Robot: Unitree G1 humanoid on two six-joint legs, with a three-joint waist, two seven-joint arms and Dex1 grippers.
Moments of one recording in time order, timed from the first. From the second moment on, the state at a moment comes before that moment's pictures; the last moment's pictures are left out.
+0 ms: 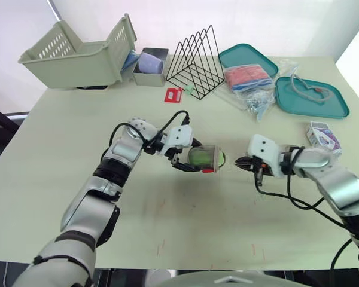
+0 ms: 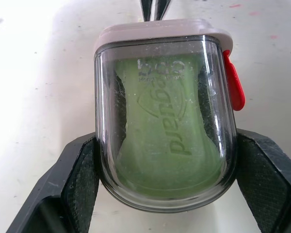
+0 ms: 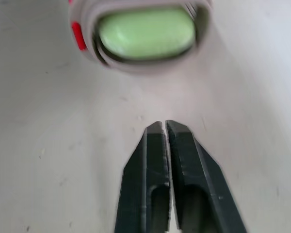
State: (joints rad) left arm -0.82 0.47 -0.33 0.52 -0.04 -0.07 -1.45; right arm -0.37 -0.77 0.19 -0.40 0.27 0.80 0.94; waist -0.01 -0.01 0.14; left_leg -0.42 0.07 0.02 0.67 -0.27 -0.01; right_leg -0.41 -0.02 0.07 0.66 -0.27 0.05
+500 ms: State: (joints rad) left arm -0.75 0.46 -0.32 0.38 -0.06 -0.05 -1.41; right arm -0.39 -0.57 -0.26 -0.41 0.81 1.57 0.79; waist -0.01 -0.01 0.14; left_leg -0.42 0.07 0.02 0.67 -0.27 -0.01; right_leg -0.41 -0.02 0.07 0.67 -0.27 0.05
